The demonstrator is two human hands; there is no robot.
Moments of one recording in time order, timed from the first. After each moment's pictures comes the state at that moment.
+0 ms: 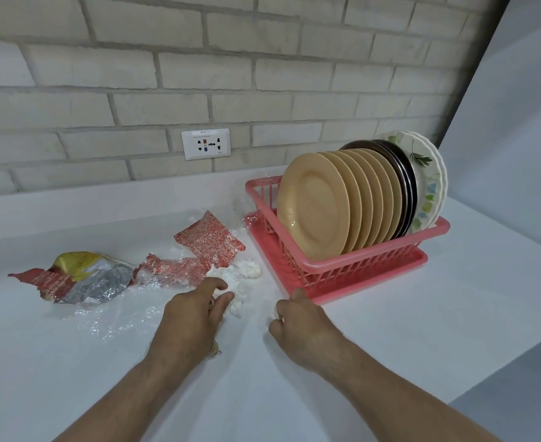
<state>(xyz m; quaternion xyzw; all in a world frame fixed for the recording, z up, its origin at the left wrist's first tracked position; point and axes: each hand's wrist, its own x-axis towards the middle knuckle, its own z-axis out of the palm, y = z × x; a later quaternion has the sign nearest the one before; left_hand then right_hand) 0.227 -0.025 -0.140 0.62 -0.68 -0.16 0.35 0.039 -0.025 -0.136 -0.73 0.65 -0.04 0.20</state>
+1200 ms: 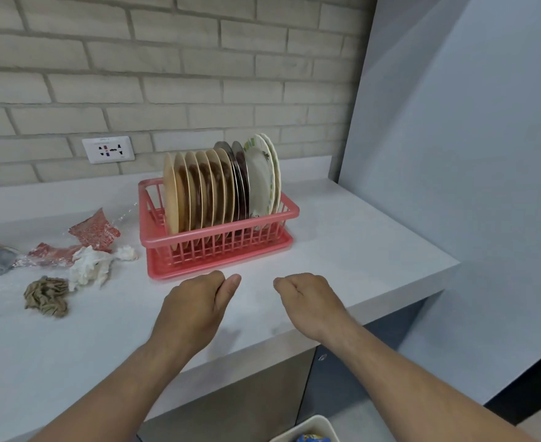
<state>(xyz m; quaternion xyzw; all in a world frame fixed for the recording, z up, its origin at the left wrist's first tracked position) -0.058 0.078 -0.097 0.58 -0.74 -0.07 0.33 -0.254 0.084 -0.083 -0.68 0.62 -0.28 0.28</state>
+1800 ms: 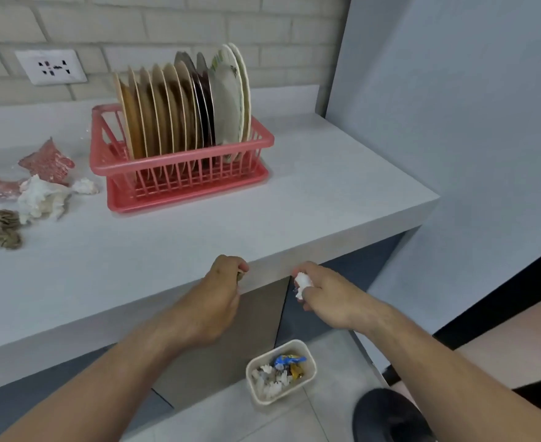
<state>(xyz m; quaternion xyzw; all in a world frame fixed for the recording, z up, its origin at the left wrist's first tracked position) -0.116 0.129 -0.161 0.51 -0.79 -0.30 0.15 -0.344 0.132 -0.166 -0.64 0.63 -0.15 0.41</state>
